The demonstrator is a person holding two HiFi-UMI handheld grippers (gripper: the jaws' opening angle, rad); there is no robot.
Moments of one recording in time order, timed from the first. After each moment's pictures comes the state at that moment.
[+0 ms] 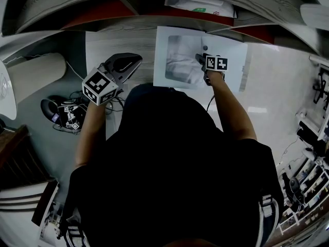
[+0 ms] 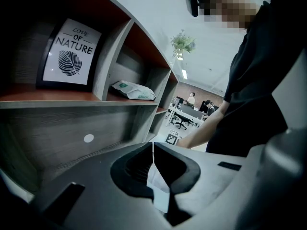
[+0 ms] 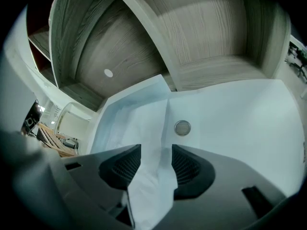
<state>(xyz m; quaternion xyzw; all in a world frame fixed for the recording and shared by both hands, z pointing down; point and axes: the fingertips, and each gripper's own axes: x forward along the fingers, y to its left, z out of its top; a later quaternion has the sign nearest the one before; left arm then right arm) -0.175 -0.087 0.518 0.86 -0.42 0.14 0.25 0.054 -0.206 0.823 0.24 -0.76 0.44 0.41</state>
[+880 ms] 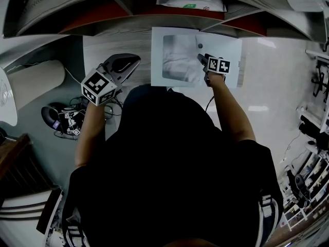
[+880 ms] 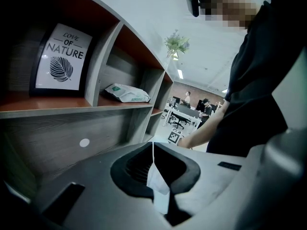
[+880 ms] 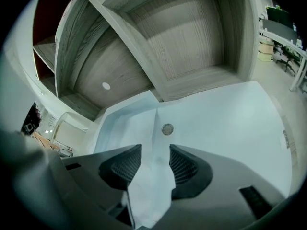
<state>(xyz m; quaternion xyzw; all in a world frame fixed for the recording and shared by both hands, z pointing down) -0.162 -0.085 0.506 0.87 -0.40 0.14 0.23 0.089 -0.213 0.799 0.29 -0.76 0.44 0.37</state>
